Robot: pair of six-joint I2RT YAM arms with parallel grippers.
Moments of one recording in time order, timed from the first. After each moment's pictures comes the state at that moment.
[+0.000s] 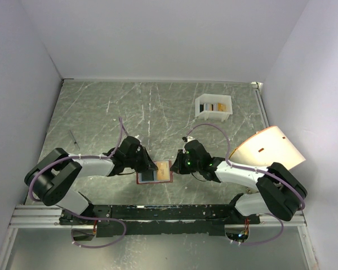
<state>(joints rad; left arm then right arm) -0.71 1.51 0.51 0.24 0.26 -1.00 0.78 1.32 0.49 0.10 -0.13 0.72</state>
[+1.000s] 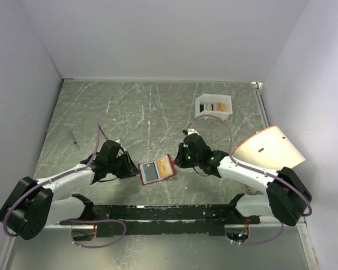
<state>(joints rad) -0.53 1.15 0.39 -0.10 0.25 -0.87 0.78 1.27 0.62 -0.13 0.00 0.62</state>
